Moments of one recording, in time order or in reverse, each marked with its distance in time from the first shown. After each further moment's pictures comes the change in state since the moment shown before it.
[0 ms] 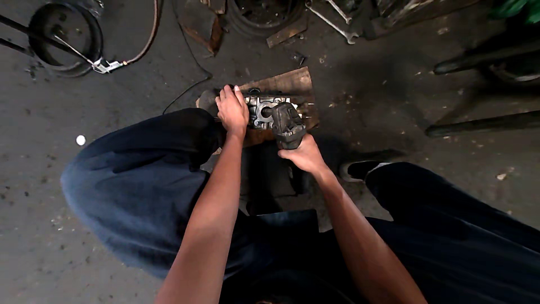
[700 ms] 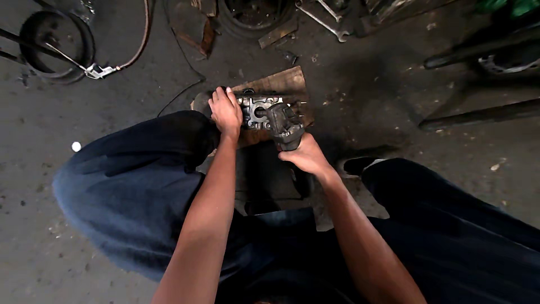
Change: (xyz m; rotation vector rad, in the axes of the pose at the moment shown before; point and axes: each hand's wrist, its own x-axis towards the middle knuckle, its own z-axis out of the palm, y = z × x) left_hand -0.002 0.001 0.002 0.004 0.032 0.001; right_hand -0.014 -0.007 -0.019 -0.025 -0.043 -0.014
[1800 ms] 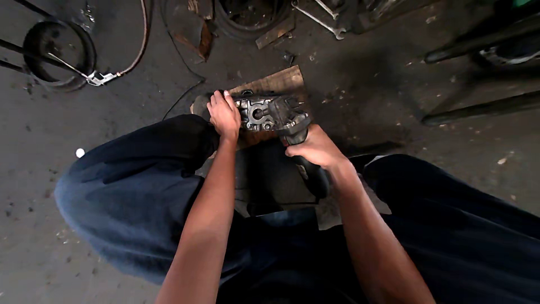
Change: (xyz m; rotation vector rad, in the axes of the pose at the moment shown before) left_hand -0.003 -0.001 0.000 0.009 0.006 0.018; right_hand -0.001 -0.018 -0.029 0.058 -0.058 0.000
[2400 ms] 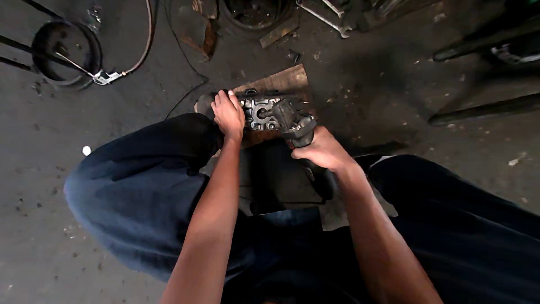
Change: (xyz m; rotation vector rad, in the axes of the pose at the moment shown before) left_hand -0.002 -0.002 0.001 -0.009 0.008 0.008; right_hand -0.004 0.005 -0.003 -0.079 -0.011 -0.004
